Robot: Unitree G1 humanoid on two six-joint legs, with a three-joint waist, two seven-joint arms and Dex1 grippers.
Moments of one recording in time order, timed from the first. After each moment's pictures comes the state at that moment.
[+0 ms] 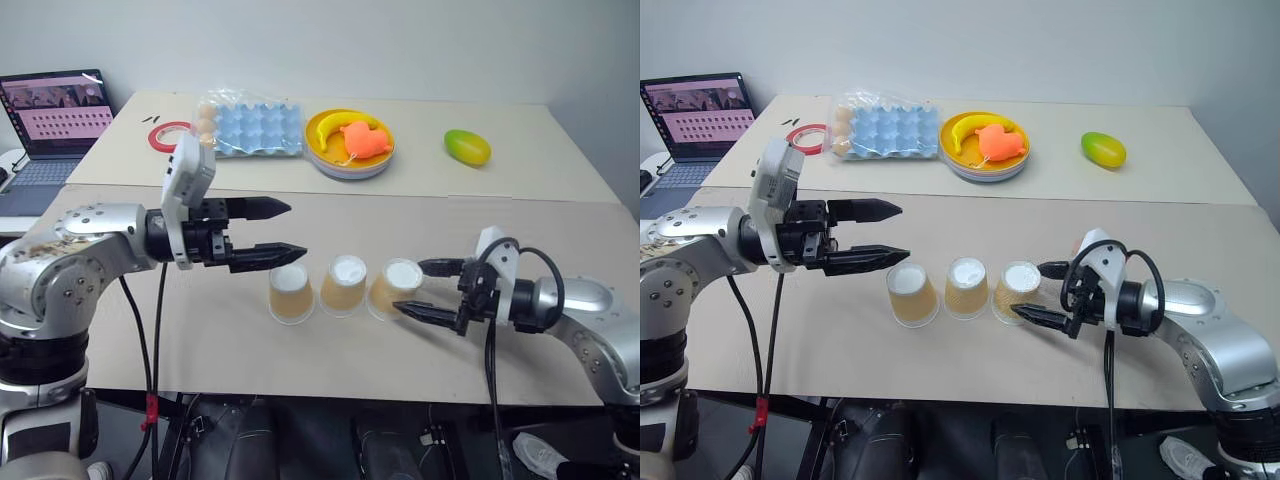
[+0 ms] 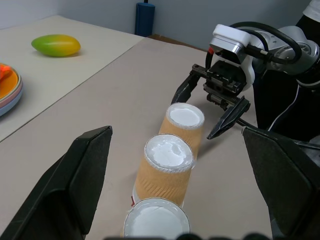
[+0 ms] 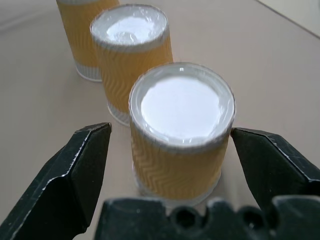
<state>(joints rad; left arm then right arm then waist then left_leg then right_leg) -0.63 0.81 0.14 -0.37 -0.91 0.94 -0.93 -0.28 -0.85 -0.07 -0.41 0.60 0.66 0.90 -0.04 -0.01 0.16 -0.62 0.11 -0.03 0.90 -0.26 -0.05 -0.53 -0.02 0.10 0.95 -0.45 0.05</state>
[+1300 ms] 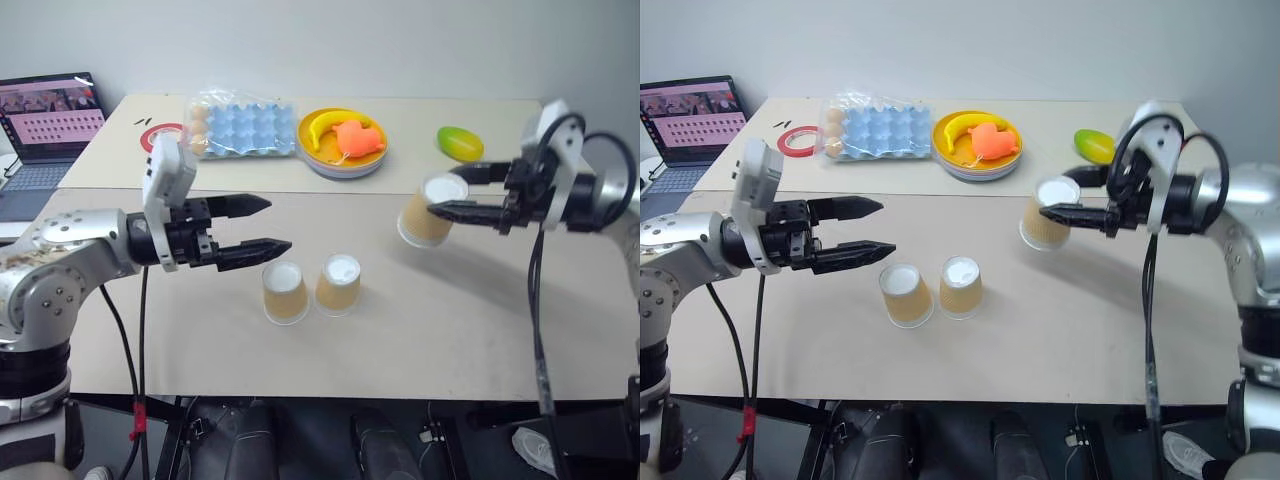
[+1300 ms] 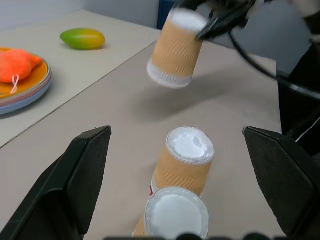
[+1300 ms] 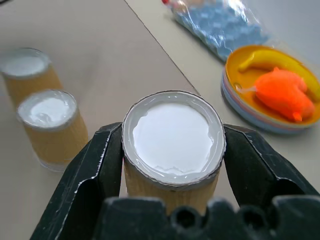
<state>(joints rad) -0.51 0.86 0.20 -0.38 -0.90 0.90 -0.88 -0.89 -0.98 -0.01 -0.04 0.55 0.66 1.17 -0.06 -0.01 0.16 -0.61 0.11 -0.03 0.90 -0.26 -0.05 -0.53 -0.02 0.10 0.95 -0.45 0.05</state>
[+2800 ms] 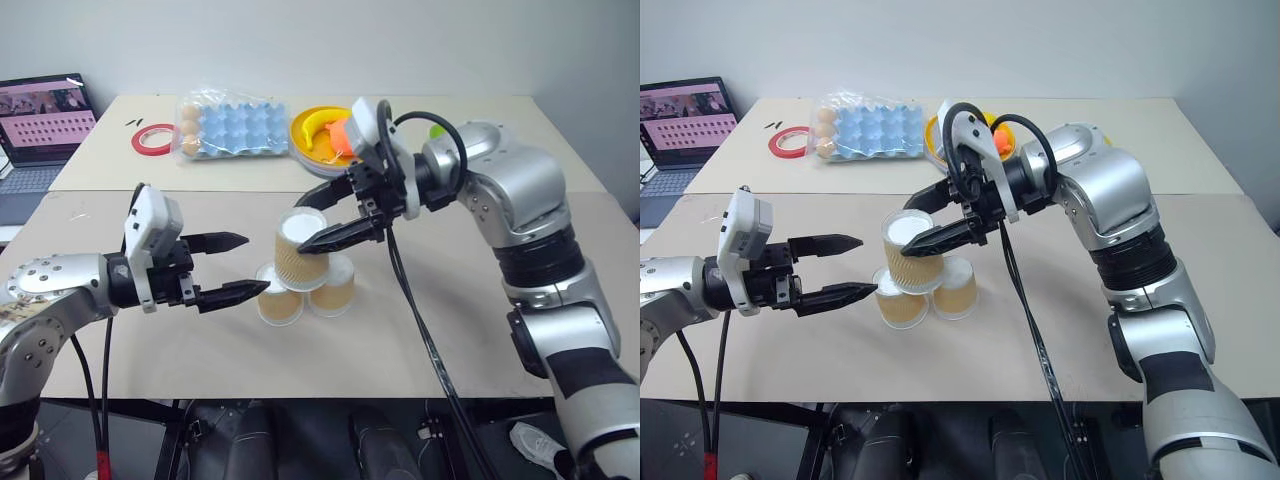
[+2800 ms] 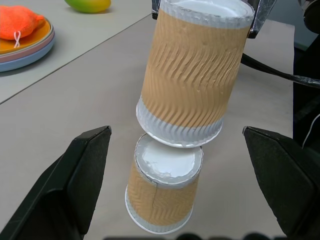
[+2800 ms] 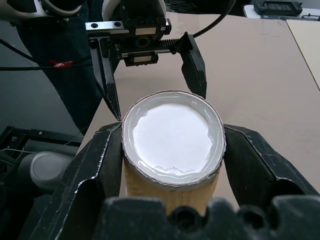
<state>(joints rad) -0.27 0.94 0.30 -0.51 -0.91 0.83 -0.87 -1.17 -0.52 0.31 0.05 0.45 0.77 1.35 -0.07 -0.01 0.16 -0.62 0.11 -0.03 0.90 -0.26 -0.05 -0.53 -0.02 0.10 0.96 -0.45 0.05</state>
